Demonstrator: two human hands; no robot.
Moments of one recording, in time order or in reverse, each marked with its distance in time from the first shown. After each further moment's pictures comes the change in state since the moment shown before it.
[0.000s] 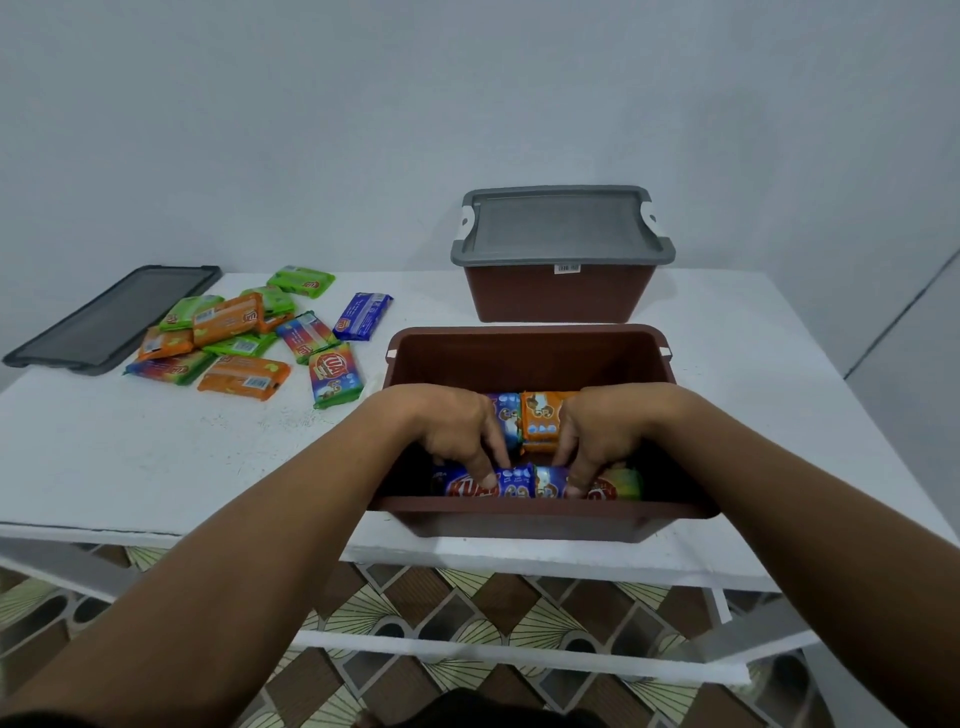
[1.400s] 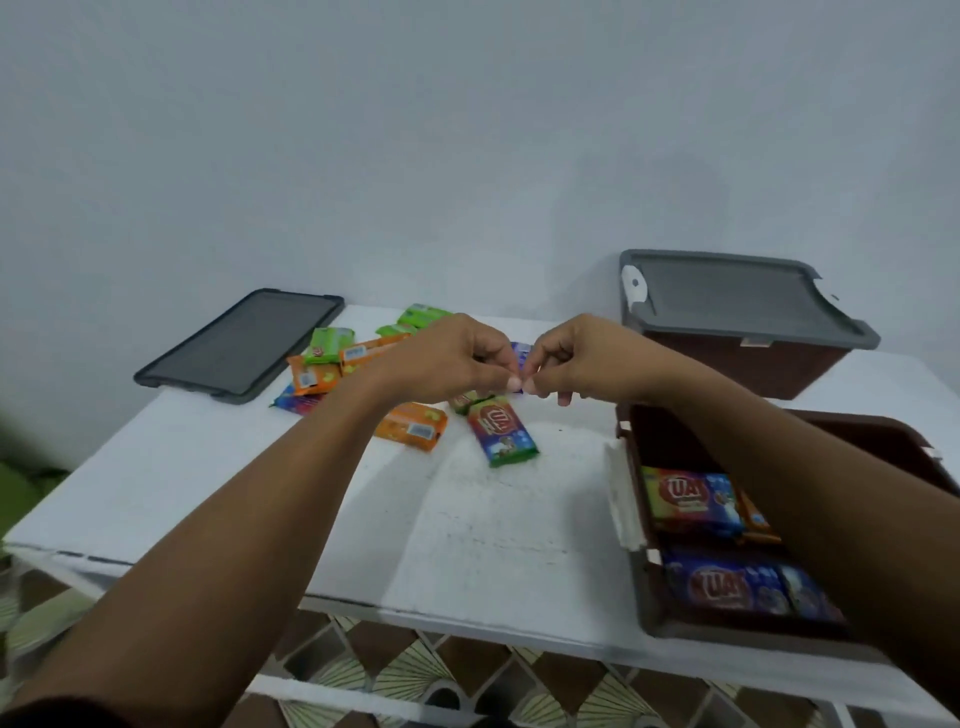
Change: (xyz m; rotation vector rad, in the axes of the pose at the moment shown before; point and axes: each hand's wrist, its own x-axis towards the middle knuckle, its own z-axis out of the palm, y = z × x) left_hand -0.127 -0.225 -0.063 -0.432 0.751 0.268; right_hand 0.102 -0.225 -0.102 0.327 0.612 -0.224
